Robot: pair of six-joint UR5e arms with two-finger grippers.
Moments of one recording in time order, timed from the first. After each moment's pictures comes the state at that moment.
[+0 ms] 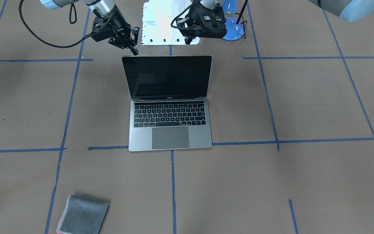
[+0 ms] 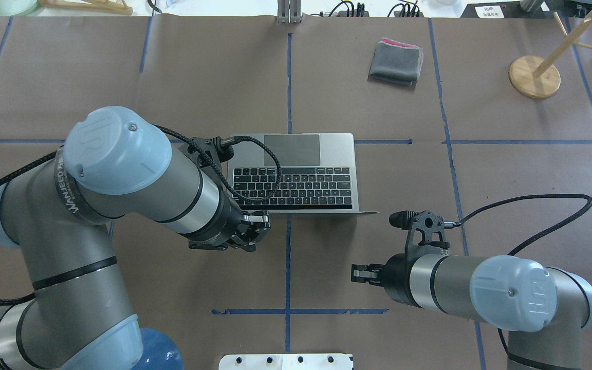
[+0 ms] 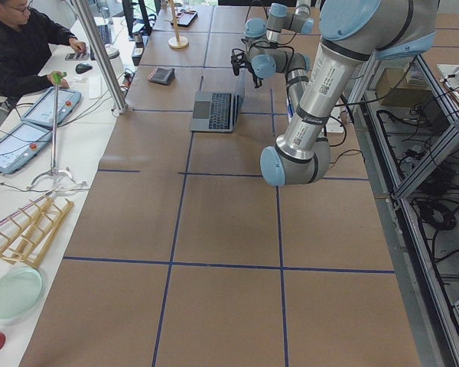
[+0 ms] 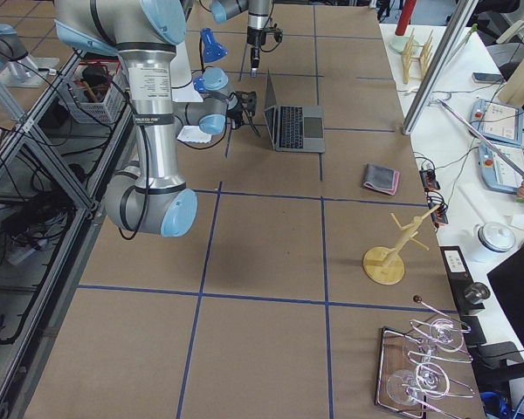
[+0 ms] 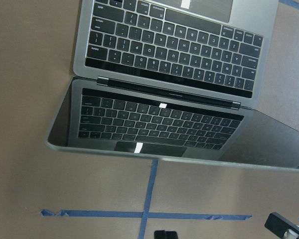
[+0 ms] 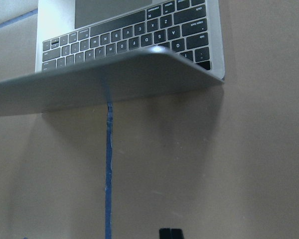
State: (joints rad) left arm -0.47 -2.18 -2.06 -1.49 -2.04 -1.50; right arm 0.24 -1.43 2.12 -1.08 1.58 1.51
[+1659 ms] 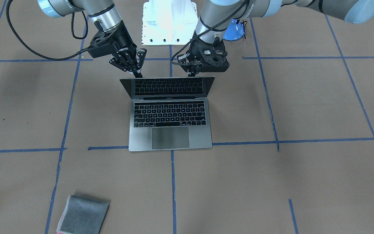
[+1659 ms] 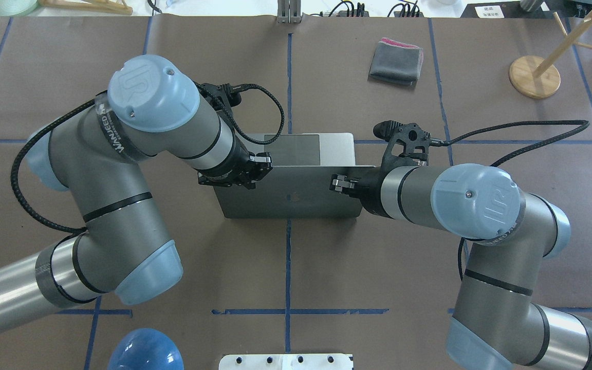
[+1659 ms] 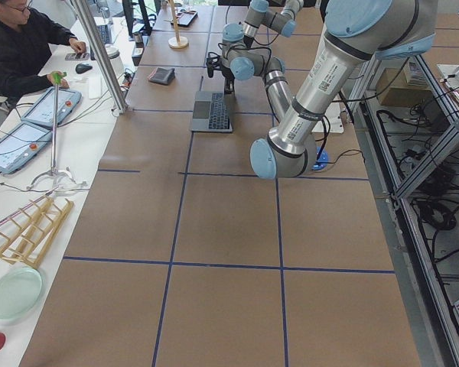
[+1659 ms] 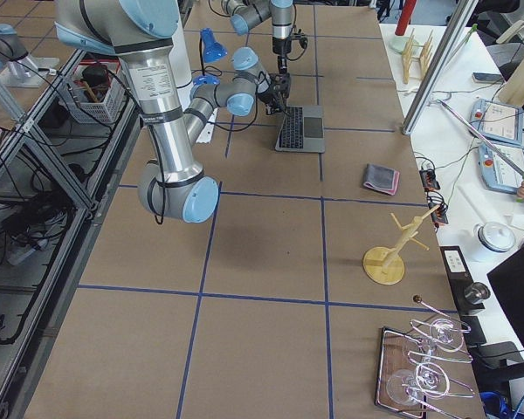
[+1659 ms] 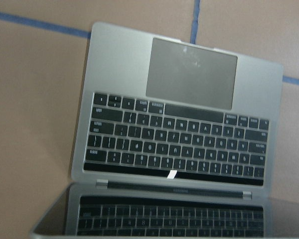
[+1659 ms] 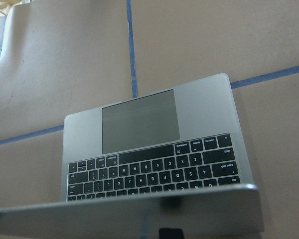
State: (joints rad) left arm -0.60 -2.27 -1.82 -1.58 -1.99 -1.37; right arm 0.46 -1.20 2.02 -1.24 1.59 1.47
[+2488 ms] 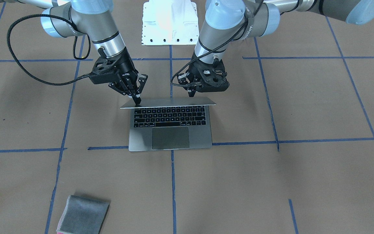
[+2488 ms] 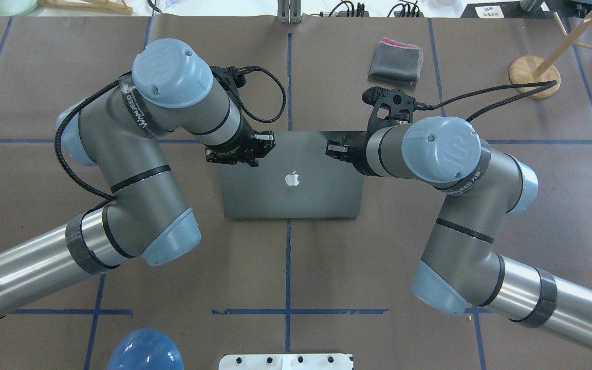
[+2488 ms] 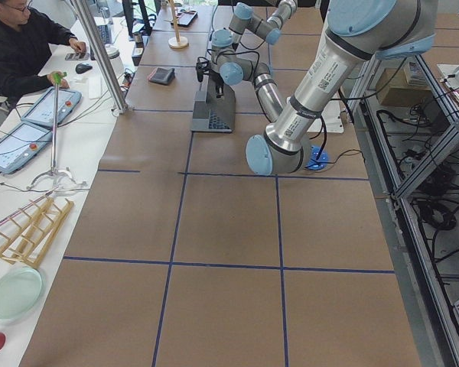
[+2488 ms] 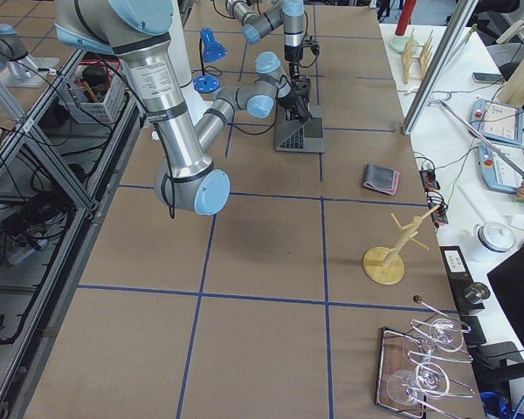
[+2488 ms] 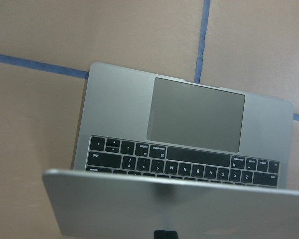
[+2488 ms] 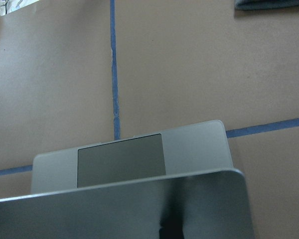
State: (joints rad) left arm -0.64 -2.31 -1.68 -1.67 -1.99 -1.37; right arm 0.56 -1.08 1.83 -1.23 1.65 1.39
